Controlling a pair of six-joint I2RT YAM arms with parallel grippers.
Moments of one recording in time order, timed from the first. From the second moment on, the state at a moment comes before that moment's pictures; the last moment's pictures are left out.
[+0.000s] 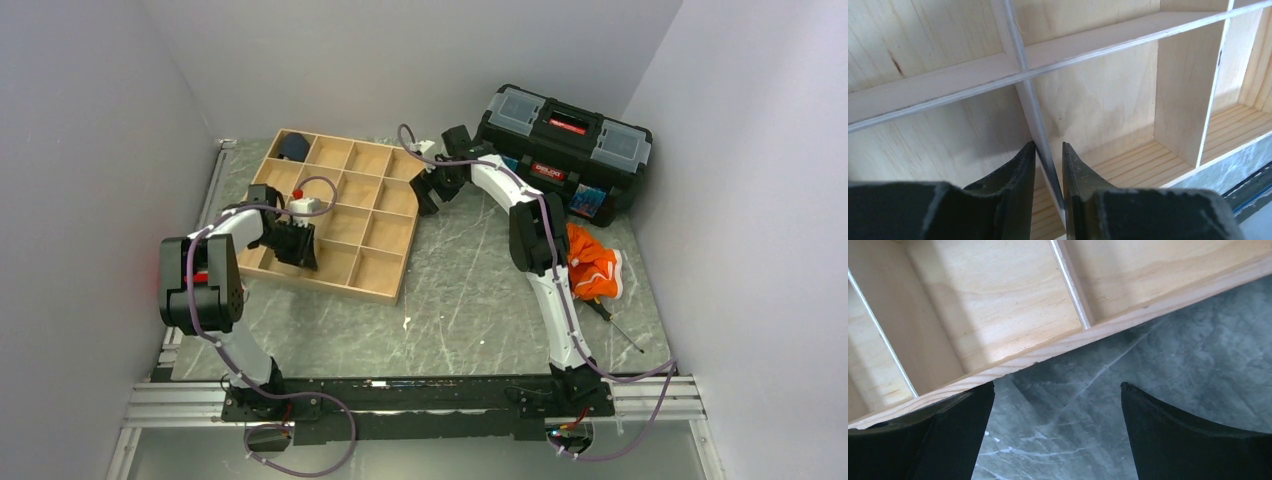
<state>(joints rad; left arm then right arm) 0.07 1.73 1.04 -0.62 0.51 0.36 0.40 2.49 2.18 -0.73 -0.47 -0.37</state>
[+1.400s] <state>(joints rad) 0.15 1.62 0.86 -0.26 0.44 -0.06 0.51 2.55 2.34 -0.67 -0.31 -0.32</state>
